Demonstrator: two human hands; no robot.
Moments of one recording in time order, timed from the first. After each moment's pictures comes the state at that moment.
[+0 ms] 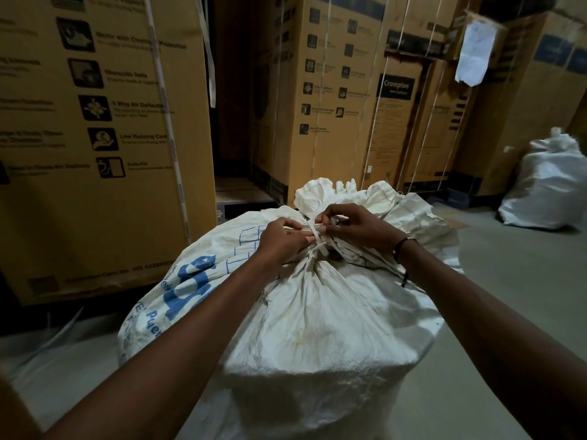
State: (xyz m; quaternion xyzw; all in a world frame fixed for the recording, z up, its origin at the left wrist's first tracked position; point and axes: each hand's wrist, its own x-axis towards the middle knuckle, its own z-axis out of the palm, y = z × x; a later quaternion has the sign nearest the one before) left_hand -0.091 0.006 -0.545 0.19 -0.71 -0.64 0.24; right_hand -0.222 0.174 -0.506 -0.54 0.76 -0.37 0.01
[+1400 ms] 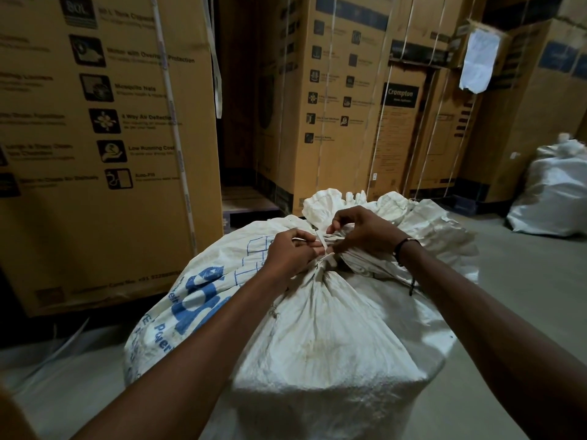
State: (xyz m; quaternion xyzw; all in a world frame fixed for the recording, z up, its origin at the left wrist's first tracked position) left_hand -0.081 0.011 -0.542 0.15 -0.71 -0.65 0.23; right_hand -0.234 0.160 -0.494 -0.49 0.80 -0.35 0.03
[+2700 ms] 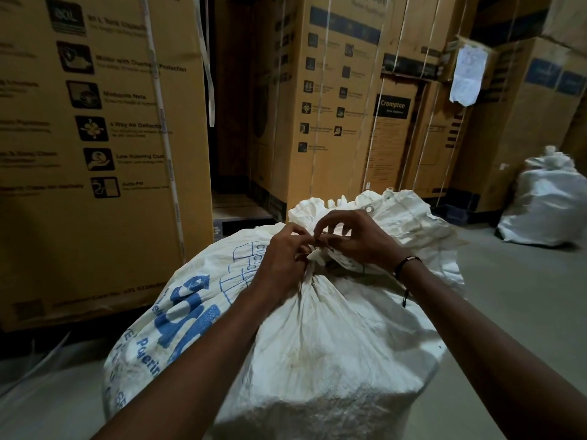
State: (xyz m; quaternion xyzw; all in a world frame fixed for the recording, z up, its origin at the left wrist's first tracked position) left_hand -0.100 -0.001 -0.544 -0.03 -0.86 -0.31 0.41; right_hand -0.220 0.165 -0.485 -0.58 0.73 -0.33 -0.15
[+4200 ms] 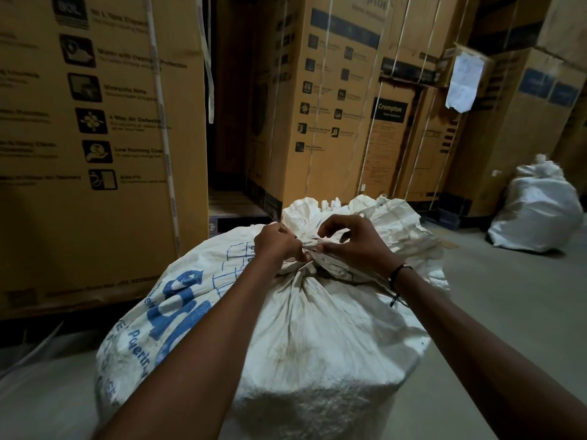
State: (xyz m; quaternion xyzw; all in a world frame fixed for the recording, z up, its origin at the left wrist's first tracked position) left_hand -0.118 0.004 -0.512 0.29 -0.78 -0.51 0.23; right_hand -0.216 0.180 -0.502 -0.51 0.75 -0.40 -0.12
